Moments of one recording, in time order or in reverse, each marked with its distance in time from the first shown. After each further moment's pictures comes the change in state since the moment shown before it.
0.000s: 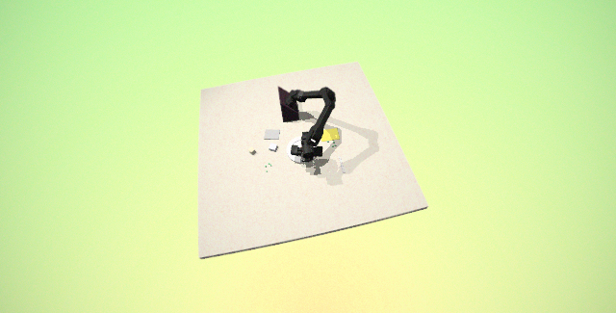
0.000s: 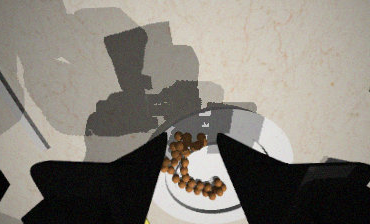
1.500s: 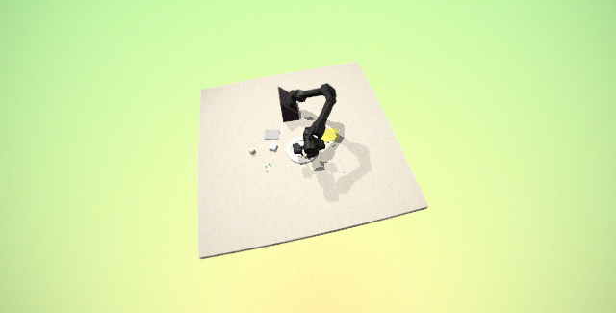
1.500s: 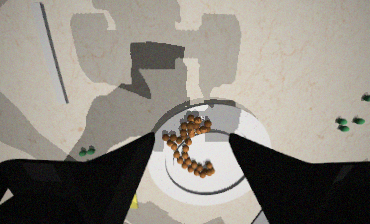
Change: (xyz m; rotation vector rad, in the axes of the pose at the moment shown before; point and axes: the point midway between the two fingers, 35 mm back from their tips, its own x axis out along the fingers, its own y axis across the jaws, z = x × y) arm -0.030 0.012 -0.009 -0.258 -0.003 0.001
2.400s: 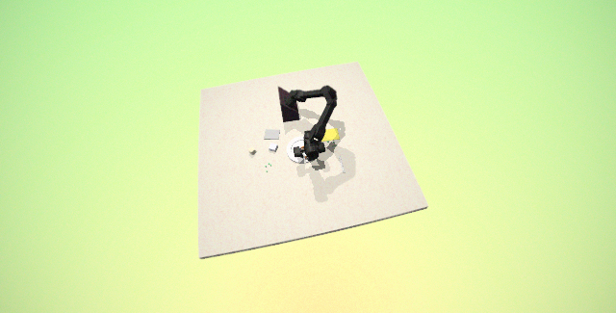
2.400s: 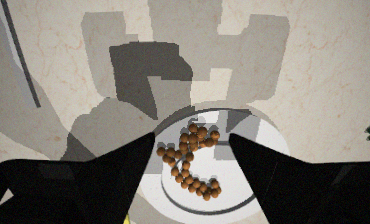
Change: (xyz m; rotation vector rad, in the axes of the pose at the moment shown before) arm 0.032 0.001 -0.001 -0.009 0.005 -0.001
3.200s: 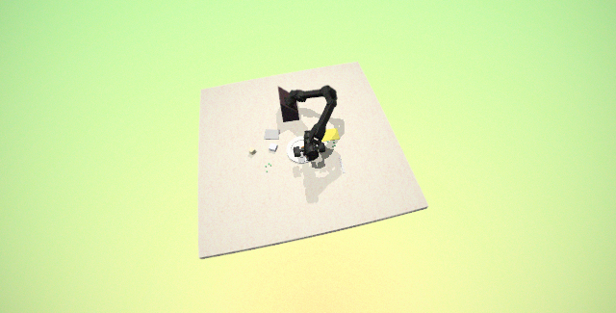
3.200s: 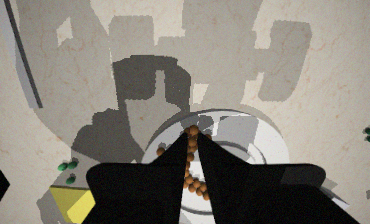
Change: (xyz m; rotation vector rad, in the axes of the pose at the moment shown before) arm -0.001 0.000 0.000 0.002 -0.003 0.000
